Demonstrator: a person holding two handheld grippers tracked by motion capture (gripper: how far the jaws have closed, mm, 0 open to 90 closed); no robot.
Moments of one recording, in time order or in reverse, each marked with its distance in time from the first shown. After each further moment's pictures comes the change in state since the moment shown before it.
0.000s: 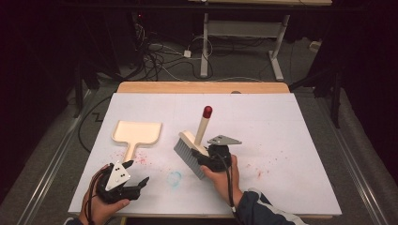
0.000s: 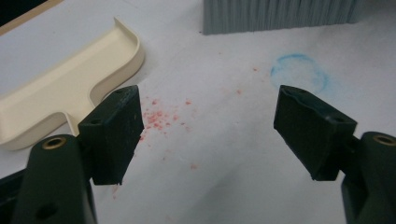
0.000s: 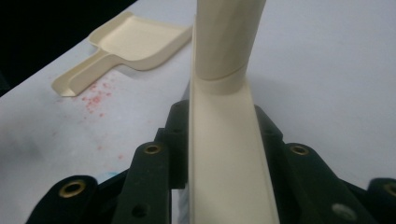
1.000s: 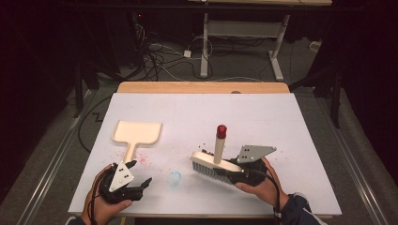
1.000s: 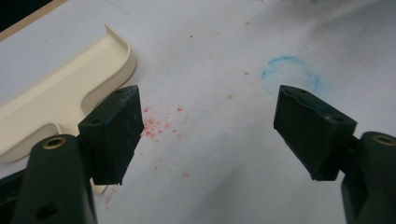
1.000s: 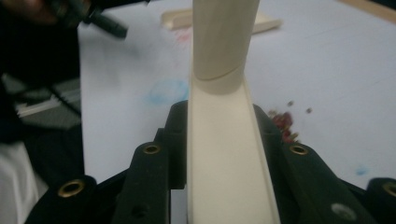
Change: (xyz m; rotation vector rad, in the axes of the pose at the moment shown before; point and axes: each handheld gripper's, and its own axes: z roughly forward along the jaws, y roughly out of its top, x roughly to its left) left arm -0.004 0.005 0.003 0.001 0.002 0.047; right arm -0.032 -0.008 -0.090 0.068 0.323 -0.473
